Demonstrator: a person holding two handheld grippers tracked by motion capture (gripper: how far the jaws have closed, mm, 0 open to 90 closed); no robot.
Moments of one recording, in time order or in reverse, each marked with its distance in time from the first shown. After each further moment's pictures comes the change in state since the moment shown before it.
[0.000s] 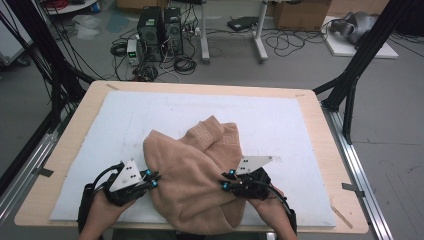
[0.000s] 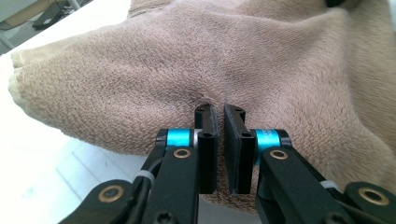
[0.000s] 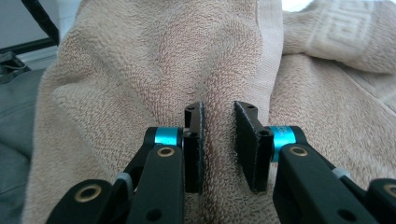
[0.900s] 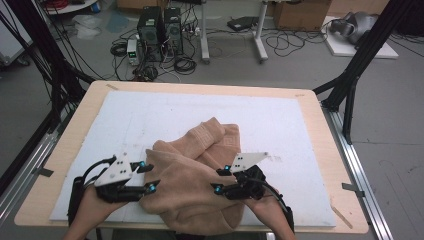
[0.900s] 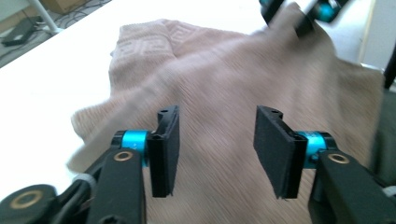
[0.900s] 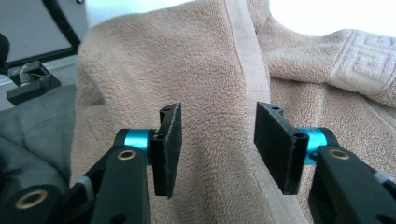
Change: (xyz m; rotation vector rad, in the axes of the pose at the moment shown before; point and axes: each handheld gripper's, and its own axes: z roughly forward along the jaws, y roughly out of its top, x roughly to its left) left arm 0.022 0.028 -0.008 -0.049 -0.109 0.013; right arm 0.006 0.020 0.003 -0.018 0.056 0.001
